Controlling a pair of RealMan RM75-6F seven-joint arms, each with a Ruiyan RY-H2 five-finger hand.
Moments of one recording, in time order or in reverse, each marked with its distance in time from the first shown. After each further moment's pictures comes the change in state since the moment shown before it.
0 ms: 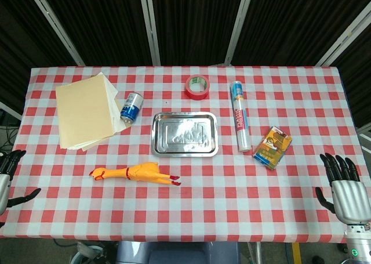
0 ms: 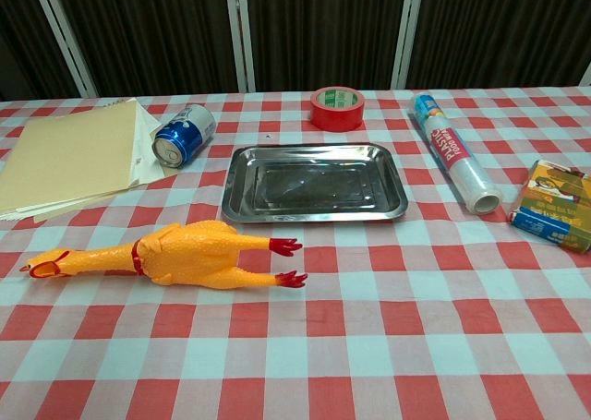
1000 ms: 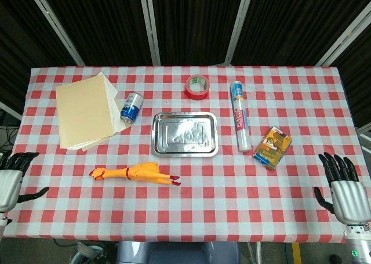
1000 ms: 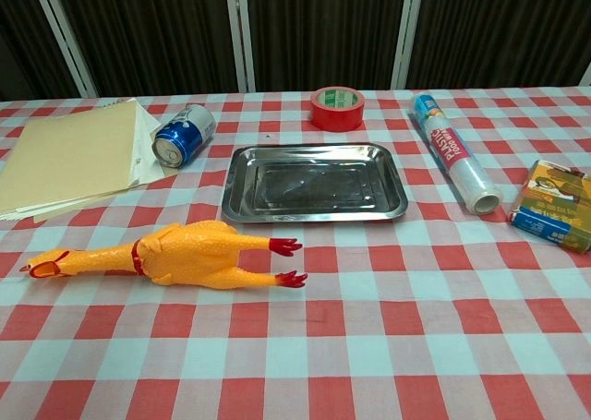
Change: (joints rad) left arm -0.062 -0.026 -0.002 0.031 -0.002 -0.103 0.007; right arm 0.000 -0.013 -0.005 0.026 -0.037 0.020 0.037
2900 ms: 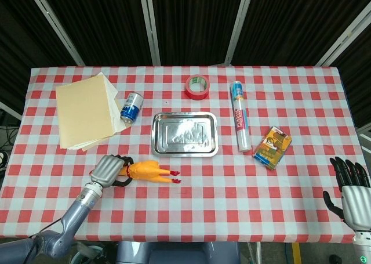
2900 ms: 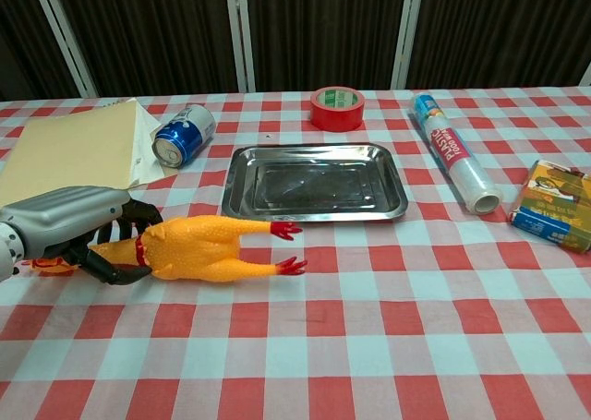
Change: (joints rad) left arm -0.406 -0.437 -0.053 0.127 -0.209 -0.468 0.182; right arm -0.040 0.013 -0.006 0.018 0.029 0.022 0.041
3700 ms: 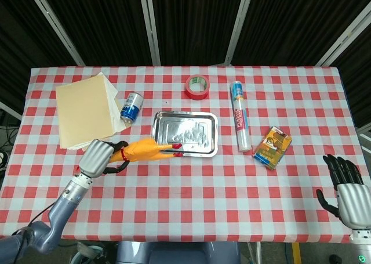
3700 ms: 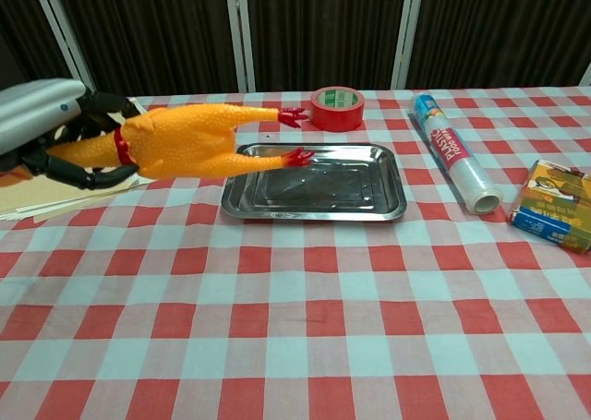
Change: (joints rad) left arm 0.000 0.067 -0.011 0.102 0.347 0.321 -0.310; right arm 0.018 0.026 -0.001 -0.034 -0.062 0.001 0.079
